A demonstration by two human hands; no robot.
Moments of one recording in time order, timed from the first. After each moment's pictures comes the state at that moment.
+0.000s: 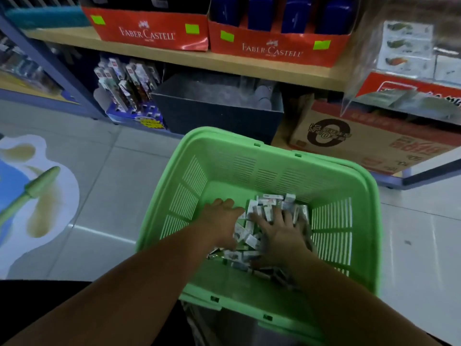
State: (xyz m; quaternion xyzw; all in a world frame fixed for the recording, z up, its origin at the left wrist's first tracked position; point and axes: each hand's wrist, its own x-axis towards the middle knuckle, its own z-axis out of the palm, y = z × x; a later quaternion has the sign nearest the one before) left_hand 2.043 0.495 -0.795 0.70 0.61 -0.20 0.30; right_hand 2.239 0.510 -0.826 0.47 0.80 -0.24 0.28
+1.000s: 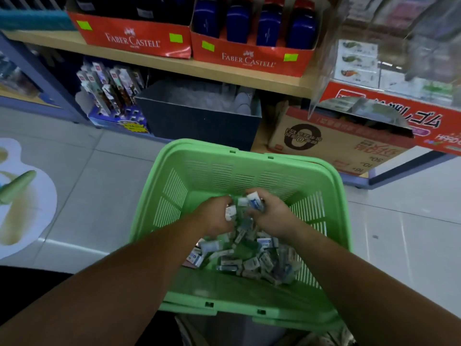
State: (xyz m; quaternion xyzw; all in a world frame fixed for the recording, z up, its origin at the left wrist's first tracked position) left_hand 2.060 0.507 -0.799 0.56 0.67 0.07 0.48; right_hand 2.247 0.544 -0.761 0.56 0.64 -0.53 -0.04
